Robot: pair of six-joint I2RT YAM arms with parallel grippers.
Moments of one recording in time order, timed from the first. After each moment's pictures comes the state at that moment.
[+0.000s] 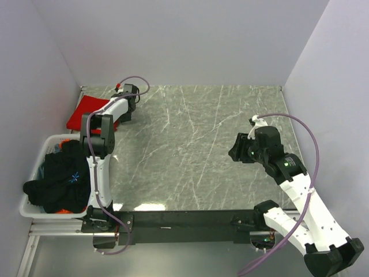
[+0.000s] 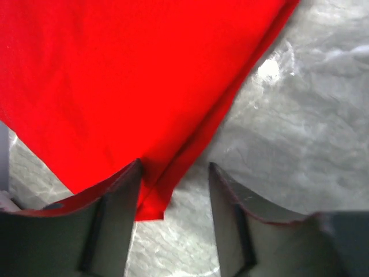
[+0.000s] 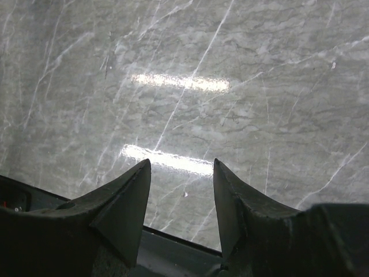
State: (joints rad) left arm -0.13 2.24 1.74 -0.61 -0.63 -0.25; right arm 0.35 0.80 0.88 -0.76 -0.07 0.40
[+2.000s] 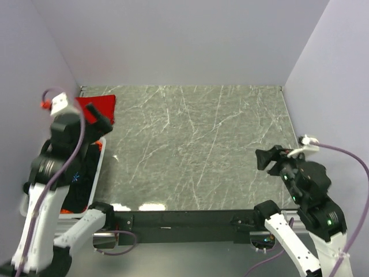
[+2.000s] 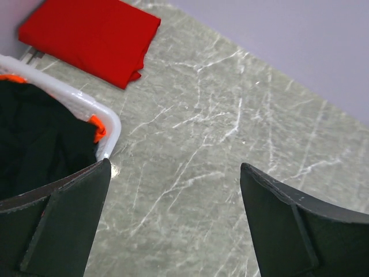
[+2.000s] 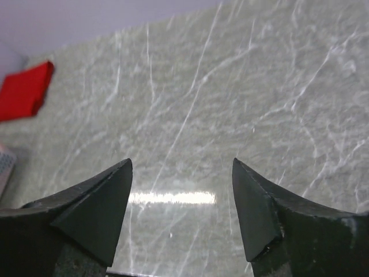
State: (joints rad) left arm -0.25 0.87 1.35 -0.91 -0.39 -0.59; right arm 0.35 0.39 1.00 -0.88 0.21 0.39
